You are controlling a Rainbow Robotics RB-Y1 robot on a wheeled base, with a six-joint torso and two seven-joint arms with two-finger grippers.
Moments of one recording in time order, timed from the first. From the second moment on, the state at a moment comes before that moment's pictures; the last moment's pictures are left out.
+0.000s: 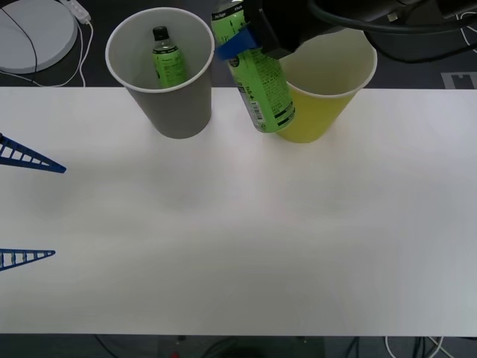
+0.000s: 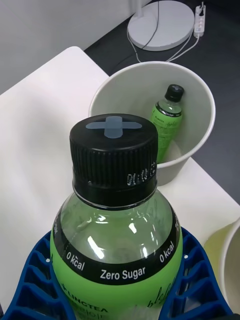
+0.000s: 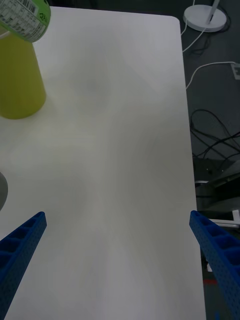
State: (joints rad) right arm -1.11 -0.59 0.26 -1.90 2.05 -1.55 -1.68; left arm 0.14 1.07 0.54 -2.11 -1.16 -1.52 0.35
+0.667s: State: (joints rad) right arm -1.31 -0.43 0.34 -1.58 2.19 -1.55 -1.68; left arm 0.14 1.07 0.54 -2.11 -1.16 -1.52 0.35
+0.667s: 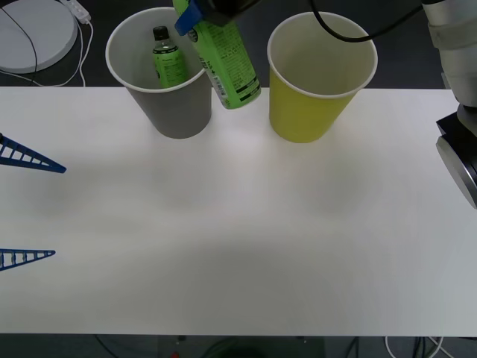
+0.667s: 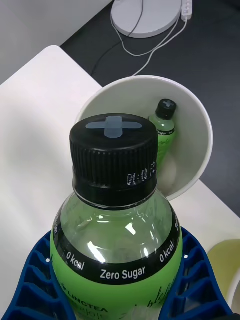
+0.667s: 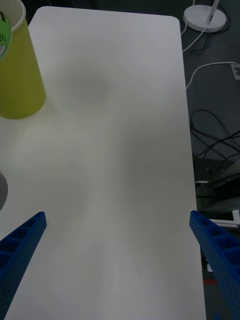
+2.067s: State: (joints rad) right arm -1.58 -0.19 0.35 -1.02 2.39 -1.39 -1.68; left arm 0.14 1.07 0.54 -2.11 -1.16 -1.52 0.35
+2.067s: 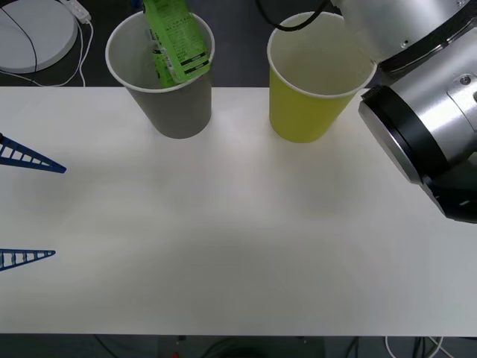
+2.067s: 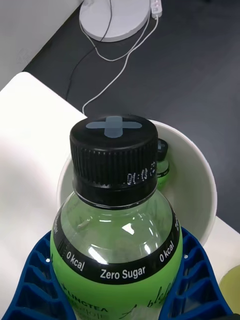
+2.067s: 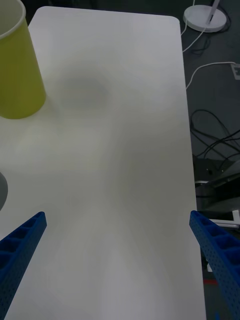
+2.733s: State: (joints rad) right arm -1.68 -0.09 0.35 -0.80 2.46 -1.24 -1.68; left arm 0.14 1.07 0.54 -2.11 -1.16 -1.52 0.35
